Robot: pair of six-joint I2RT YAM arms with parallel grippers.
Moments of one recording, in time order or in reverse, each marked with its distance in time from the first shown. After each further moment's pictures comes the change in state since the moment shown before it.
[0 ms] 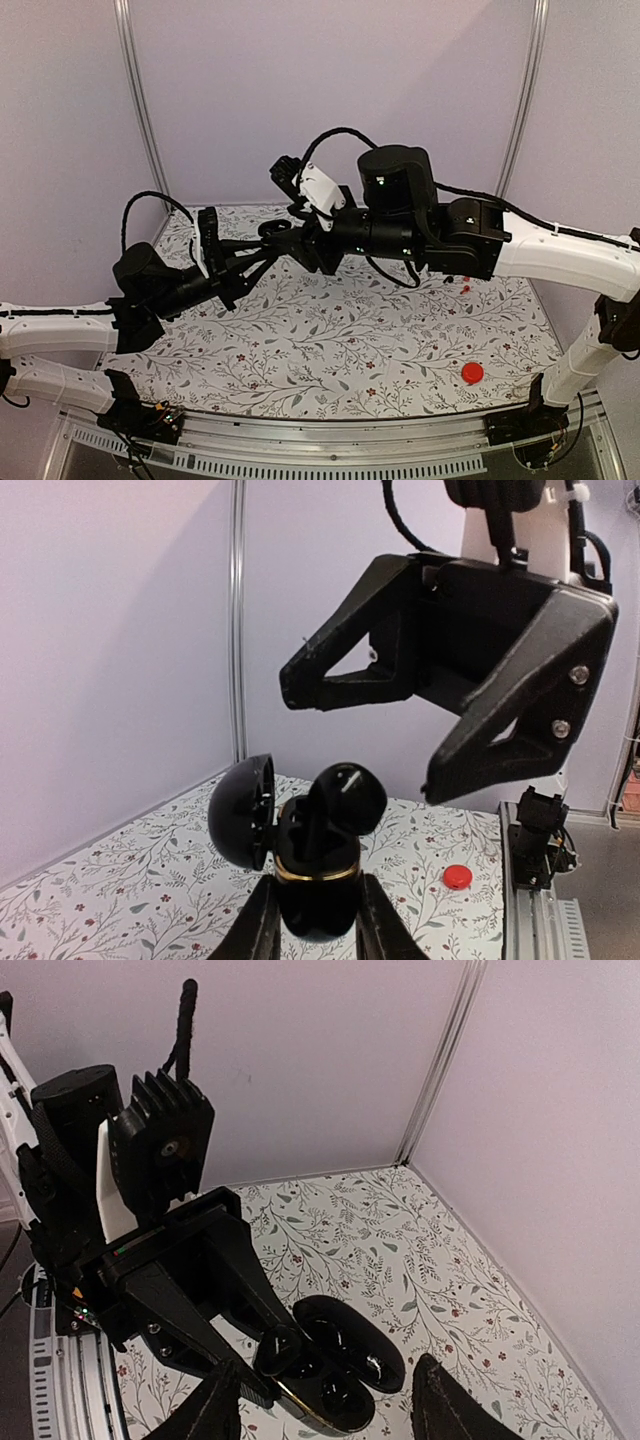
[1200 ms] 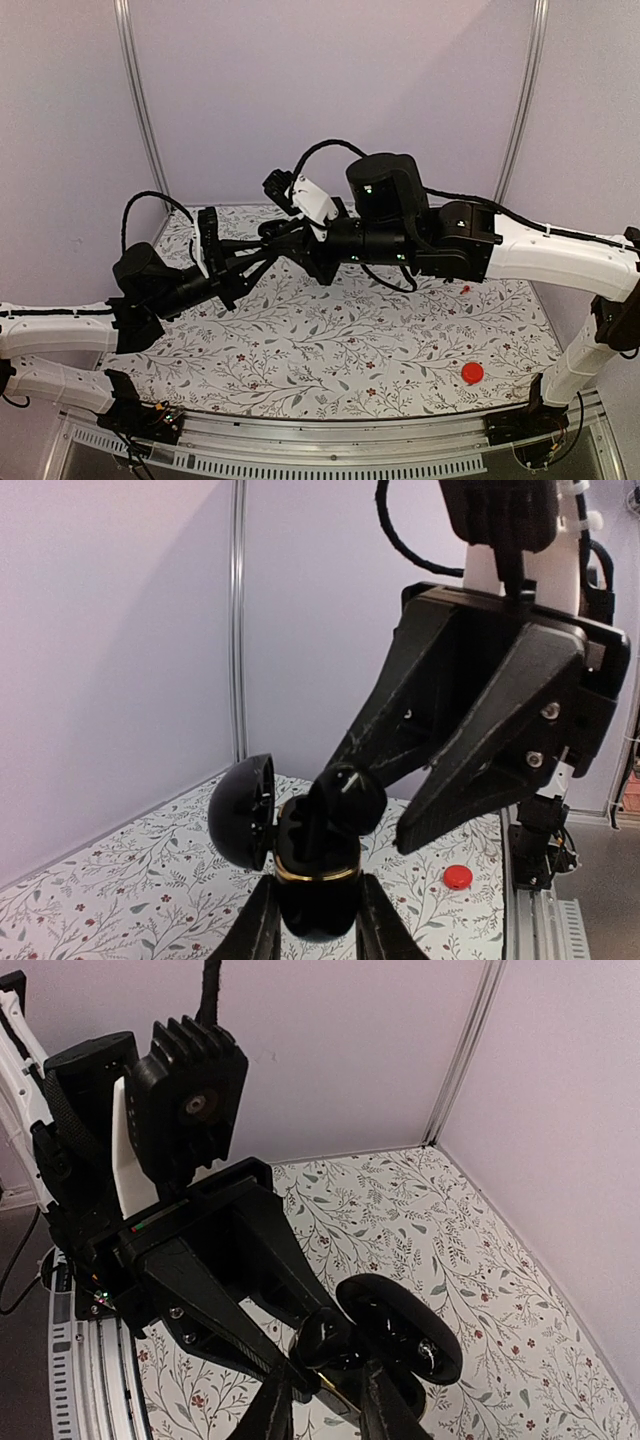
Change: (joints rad) left arm 0.000 0.000 0.000 0.000 -0.001 0.000; right arm 0.005 0.021 0.004 -0.032 -0.063 0.031
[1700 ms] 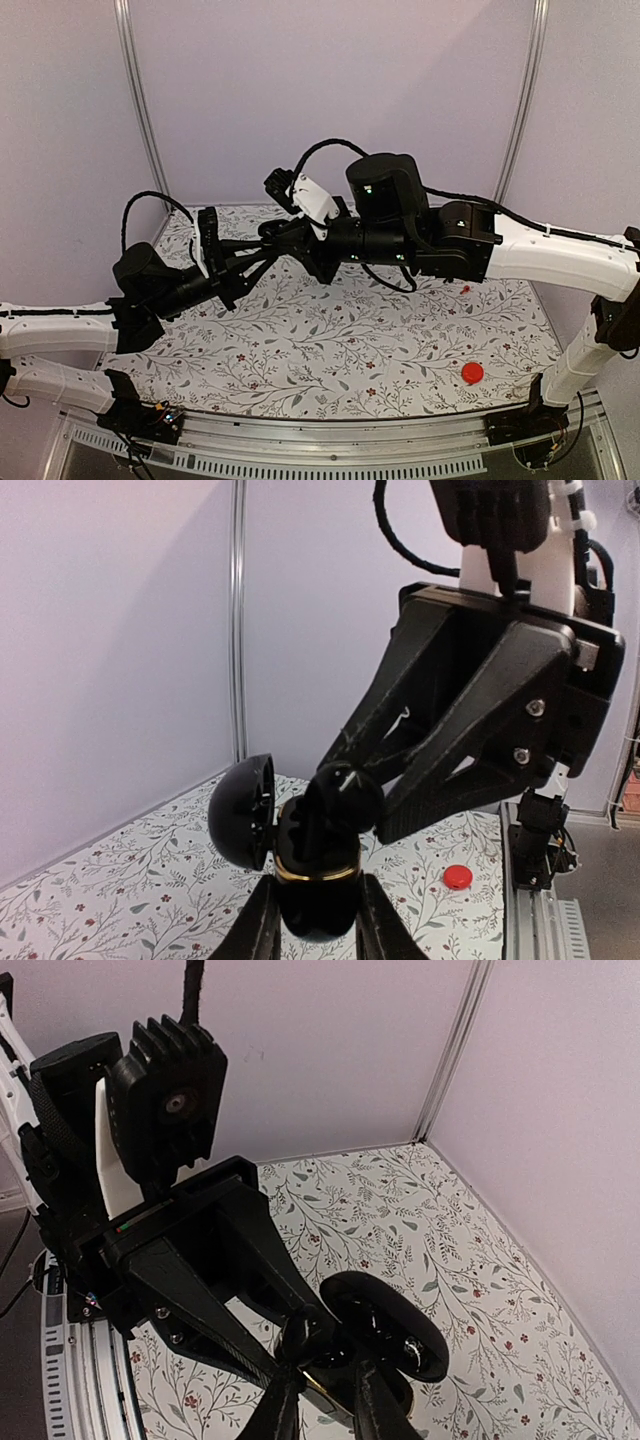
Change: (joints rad) left arm 0.000 0.000 0.000 0.000 0.000 0.000; right arm 0.000 0.002 0.000 -0.003 0.032 0.003
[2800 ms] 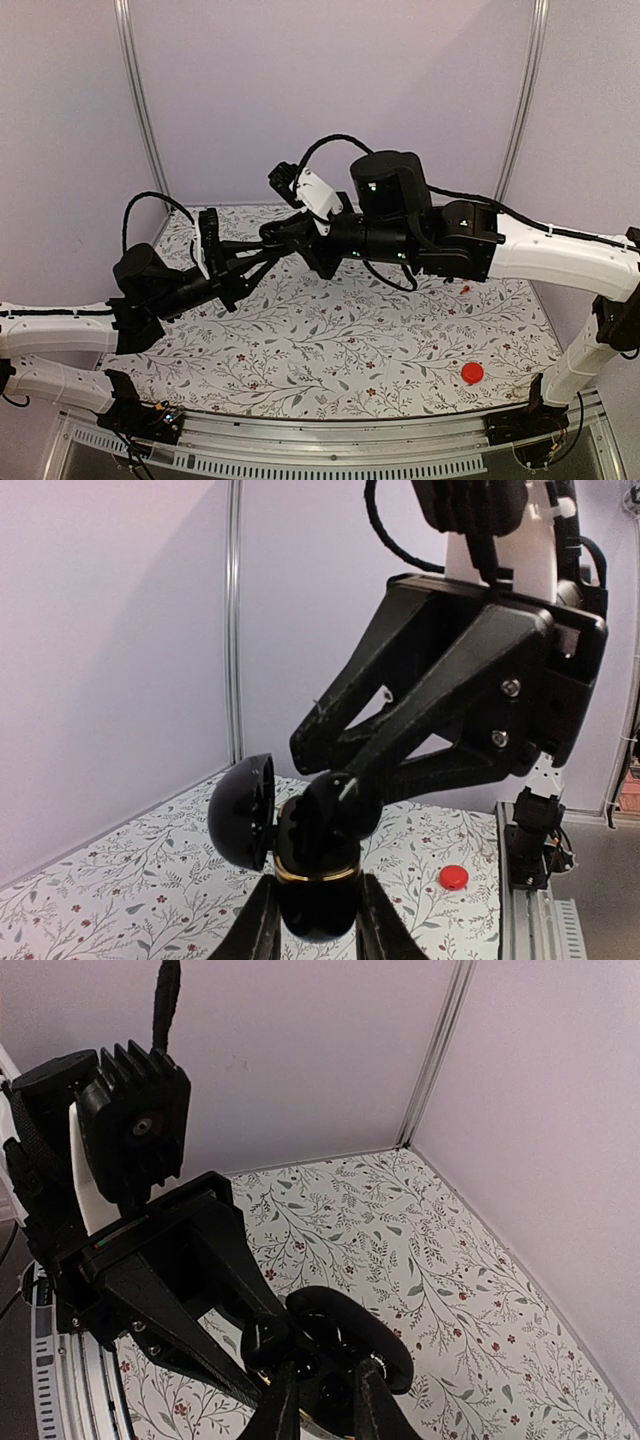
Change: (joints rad) left arm -0.013 0.000 0.000 0.000 -0.005 0.000; right arm -0.003 -0.006 -0.002 0.021 0.039 0.000
